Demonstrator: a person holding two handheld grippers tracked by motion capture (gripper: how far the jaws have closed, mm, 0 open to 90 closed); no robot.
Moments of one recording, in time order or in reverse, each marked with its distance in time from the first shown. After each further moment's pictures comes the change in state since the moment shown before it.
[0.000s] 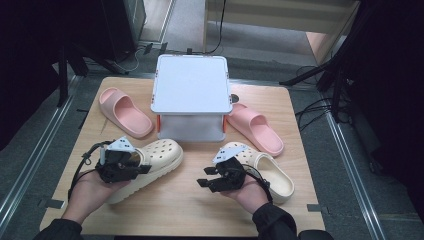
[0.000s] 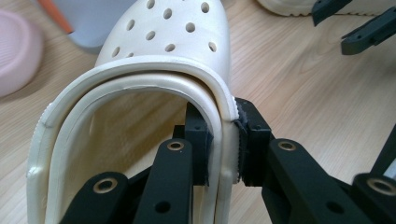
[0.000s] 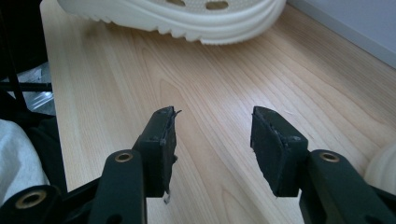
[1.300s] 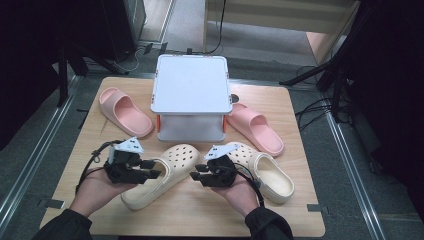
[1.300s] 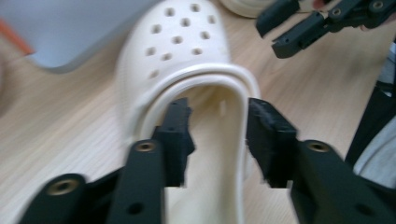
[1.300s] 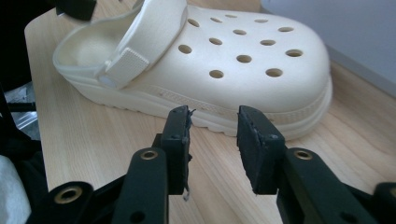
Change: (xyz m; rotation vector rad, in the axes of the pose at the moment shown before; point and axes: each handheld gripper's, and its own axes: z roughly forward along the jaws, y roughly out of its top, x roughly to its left) left arm -0.003 0.005 -0.005 -0.004 -0.066 0.059; right arm 0.010 0.015 0.019 -0.043 -0.049 0.023
